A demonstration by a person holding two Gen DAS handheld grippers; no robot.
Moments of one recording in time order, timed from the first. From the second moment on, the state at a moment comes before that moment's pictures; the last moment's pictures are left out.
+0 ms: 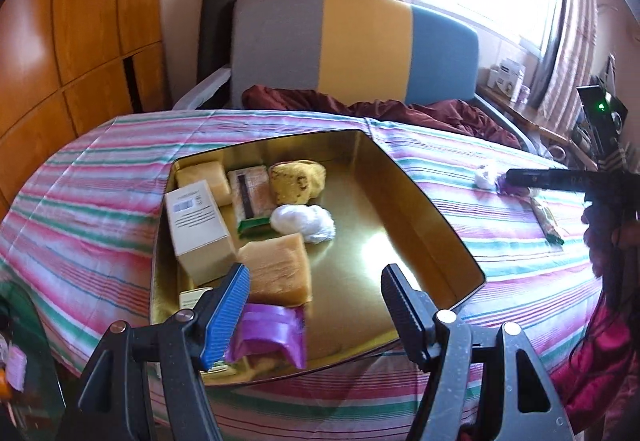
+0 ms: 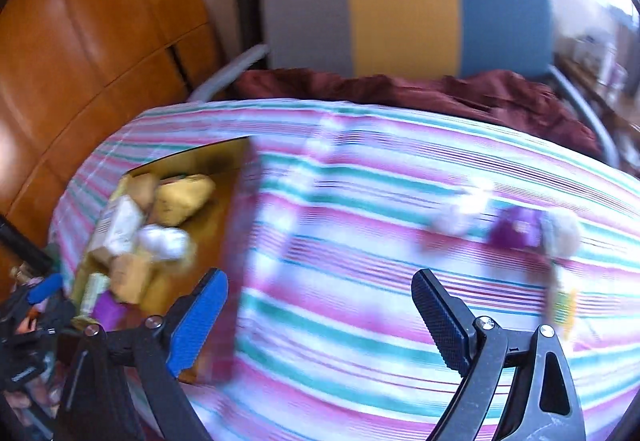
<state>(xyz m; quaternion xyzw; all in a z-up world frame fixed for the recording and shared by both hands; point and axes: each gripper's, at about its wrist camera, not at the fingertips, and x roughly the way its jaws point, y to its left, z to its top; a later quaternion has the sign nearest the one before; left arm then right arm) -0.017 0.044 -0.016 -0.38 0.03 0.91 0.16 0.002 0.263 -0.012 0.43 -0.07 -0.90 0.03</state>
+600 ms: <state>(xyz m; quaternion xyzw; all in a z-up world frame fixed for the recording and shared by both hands) -0.018 0.139 -0.009 -0.37 0.10 0.90 0.23 0.031 0.473 -0.039 0.41 -0.21 -0.85 -0.25</state>
